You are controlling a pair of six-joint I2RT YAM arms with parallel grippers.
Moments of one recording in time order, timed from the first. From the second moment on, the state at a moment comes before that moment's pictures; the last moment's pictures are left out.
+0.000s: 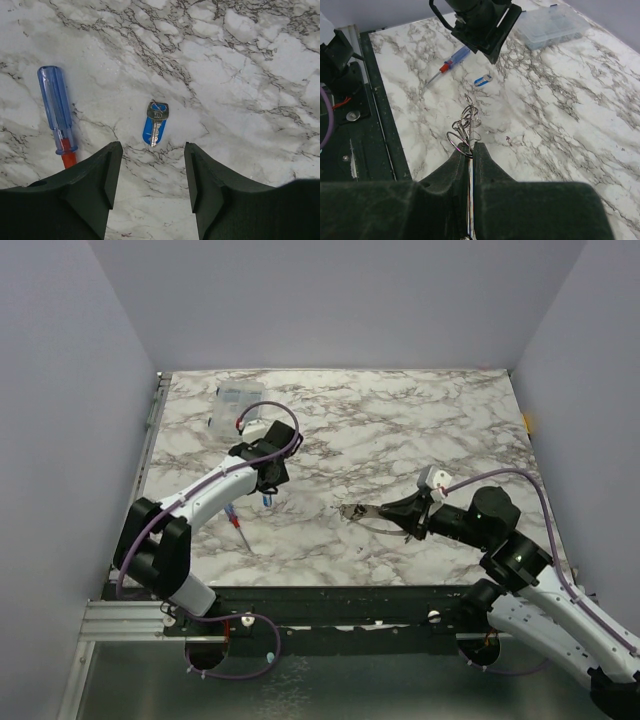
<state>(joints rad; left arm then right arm) -0.54 1.52 1.13 -0.72 -0.50 -0.81 0.70 0.59 0.61 -0.15 -0.41 -0.10</state>
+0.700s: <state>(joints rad) -0.54 1.70 1.09 -0.56 -0.52 -0.88 0.70 0.57 0.59 -0.13 -0.41 -0.09</state>
